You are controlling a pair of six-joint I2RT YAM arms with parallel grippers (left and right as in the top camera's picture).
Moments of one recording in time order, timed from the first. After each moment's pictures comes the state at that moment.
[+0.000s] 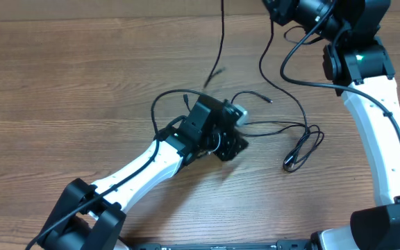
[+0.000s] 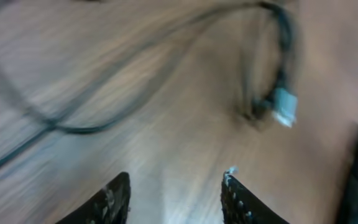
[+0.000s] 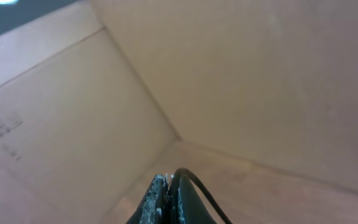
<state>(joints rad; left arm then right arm) -0.65 1.63 0.95 -0.15 0.41 -0.18 0.15 1.66 1.70 -0.06 -0.76 0.55</state>
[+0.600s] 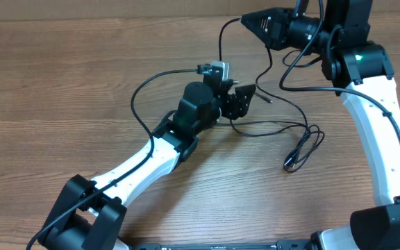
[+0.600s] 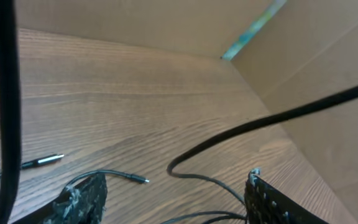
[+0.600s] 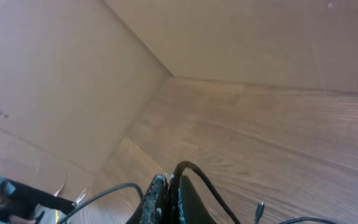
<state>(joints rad) -0.62 1.64 0.95 0.42 0.19 -0.55 0.16 1.66 1.70 -0.44 -0.83 0.38</state>
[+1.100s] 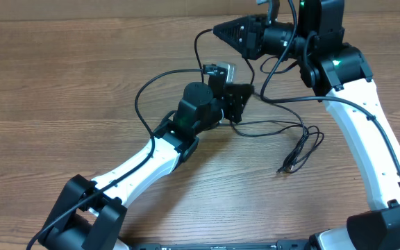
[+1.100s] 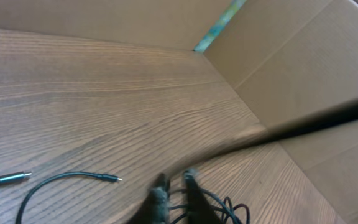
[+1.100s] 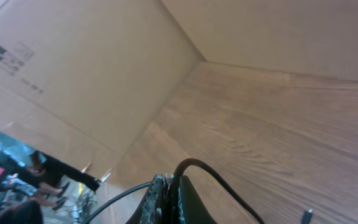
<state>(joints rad) -0.62 1.64 0.95 0.45 0.29 -0.54 0.27 1.66 1.70 -0.40 -0.87 0.42</state>
